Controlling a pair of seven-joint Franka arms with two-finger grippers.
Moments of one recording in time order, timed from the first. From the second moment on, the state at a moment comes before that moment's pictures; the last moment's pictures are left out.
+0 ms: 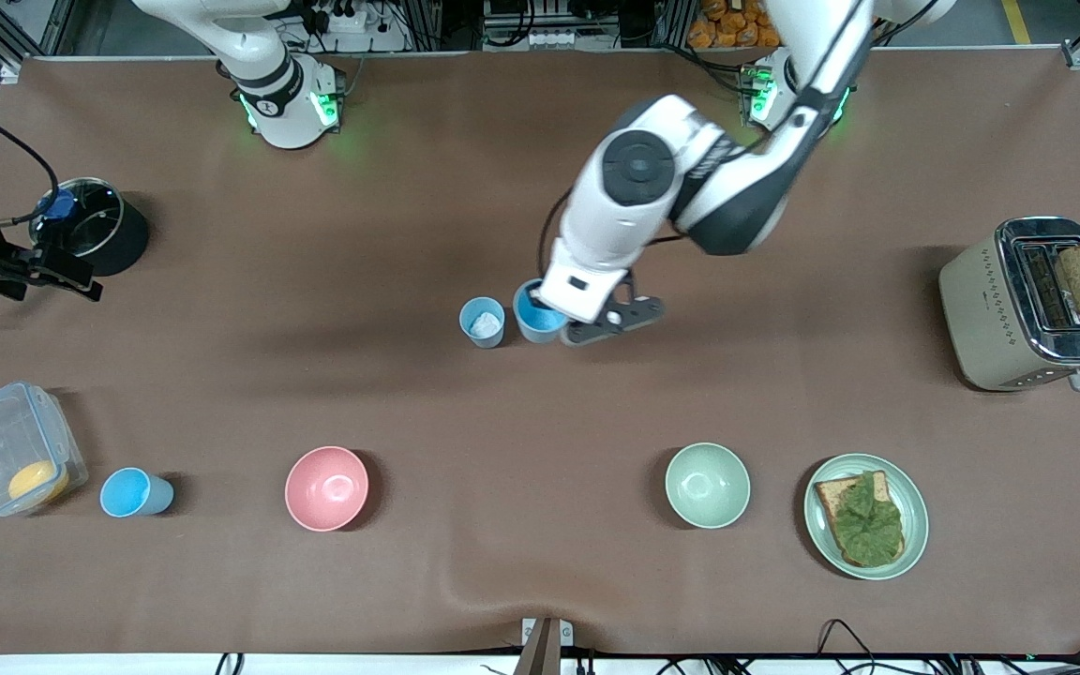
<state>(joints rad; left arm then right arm) -0.59 0.54 -0.21 -1.41 -0.05 2.01 -1.12 0.03 0.05 -0.11 -1.64 0.03 1.68 -0.05</state>
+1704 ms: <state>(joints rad) -0.70 0.67 -0.15 -1.36 0.07 2.17 -1.28 0.01 0.03 -0.03 -1.56 -0.02 1.59 -0.05</state>
